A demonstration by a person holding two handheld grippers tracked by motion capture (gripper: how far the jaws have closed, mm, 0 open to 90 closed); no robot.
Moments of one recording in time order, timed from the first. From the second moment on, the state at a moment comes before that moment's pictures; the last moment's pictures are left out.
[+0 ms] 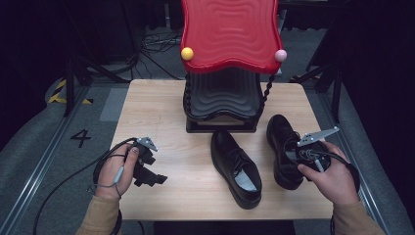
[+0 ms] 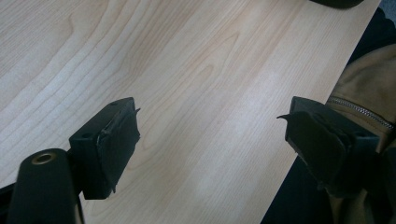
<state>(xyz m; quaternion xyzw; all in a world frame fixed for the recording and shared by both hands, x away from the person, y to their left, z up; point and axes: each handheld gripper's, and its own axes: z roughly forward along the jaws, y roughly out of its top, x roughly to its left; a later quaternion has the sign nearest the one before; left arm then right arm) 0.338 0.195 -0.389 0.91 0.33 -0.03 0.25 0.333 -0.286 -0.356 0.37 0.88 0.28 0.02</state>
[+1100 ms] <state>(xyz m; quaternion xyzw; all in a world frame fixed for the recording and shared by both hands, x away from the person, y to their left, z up) 0.334 0.198 -0.391 0.91 0.34 -0.03 0.25 0.330 -0.238 -0.370 0.19 0.95 0.24 0.00</state>
